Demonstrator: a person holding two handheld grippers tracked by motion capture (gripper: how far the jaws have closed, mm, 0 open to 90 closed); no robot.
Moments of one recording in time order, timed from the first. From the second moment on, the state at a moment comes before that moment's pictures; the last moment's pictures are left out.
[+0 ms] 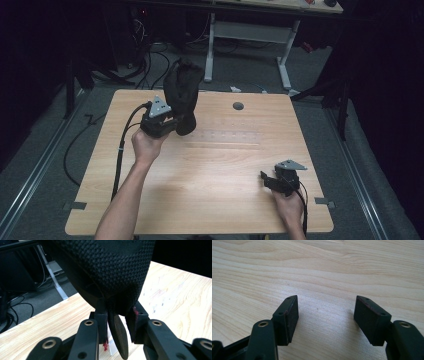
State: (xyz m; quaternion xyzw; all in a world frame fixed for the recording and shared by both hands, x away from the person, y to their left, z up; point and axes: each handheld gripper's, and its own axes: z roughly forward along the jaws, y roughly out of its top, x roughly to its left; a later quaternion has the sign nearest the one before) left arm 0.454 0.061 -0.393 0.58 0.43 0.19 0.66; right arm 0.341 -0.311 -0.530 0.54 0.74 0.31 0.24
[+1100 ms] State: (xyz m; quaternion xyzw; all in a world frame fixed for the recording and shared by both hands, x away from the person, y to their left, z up) left arm 0.453 0.063 -0.430 0.57 0.46 0.17 0.66; right arm 0.341 -0.311 -0.531 0.54 0.74 0.31 0.24
